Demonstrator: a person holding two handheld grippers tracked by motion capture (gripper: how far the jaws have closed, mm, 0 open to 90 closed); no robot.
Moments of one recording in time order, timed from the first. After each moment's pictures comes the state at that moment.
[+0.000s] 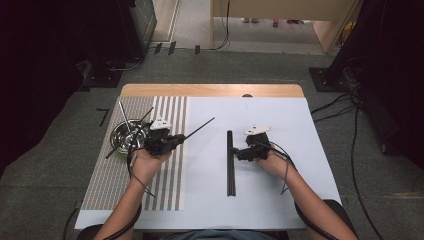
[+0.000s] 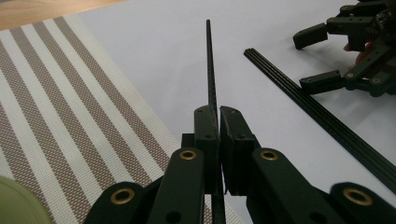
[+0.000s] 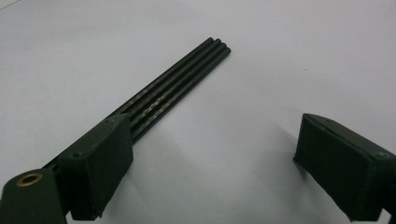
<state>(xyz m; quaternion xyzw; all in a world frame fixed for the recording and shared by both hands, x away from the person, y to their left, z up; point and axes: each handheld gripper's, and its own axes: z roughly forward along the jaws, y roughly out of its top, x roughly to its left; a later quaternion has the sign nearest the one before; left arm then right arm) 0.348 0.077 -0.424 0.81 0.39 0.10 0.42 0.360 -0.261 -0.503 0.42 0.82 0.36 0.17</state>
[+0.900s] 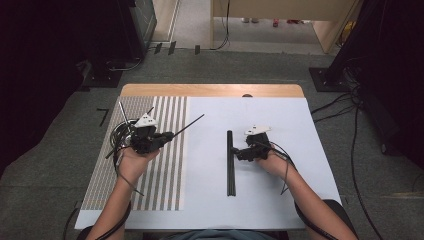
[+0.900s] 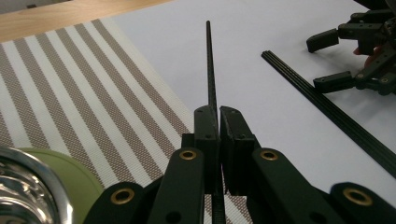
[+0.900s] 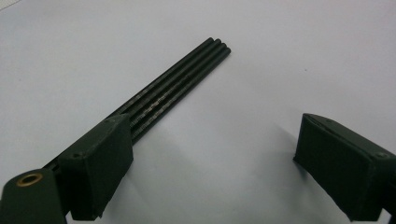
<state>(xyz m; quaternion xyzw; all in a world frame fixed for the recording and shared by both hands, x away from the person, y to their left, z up) 0.348 0.111 -0.413 0.81 0.40 0.11 0.42 0.360 -0.261 -0.503 0.42 0.82 0.36 0.17</state>
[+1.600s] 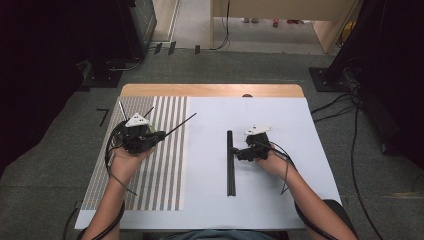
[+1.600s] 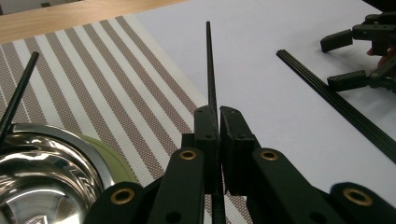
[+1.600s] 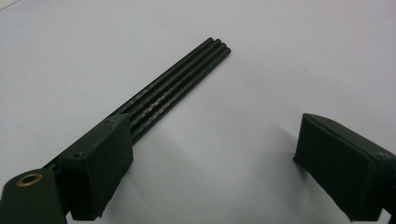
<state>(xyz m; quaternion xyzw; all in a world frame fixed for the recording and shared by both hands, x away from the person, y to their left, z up) 0.348 0.131 -0.411 0.80 0.42 0.12 0.42 0.360 -0.261 -0.503 0.42 0.82 0.36 0.17</state>
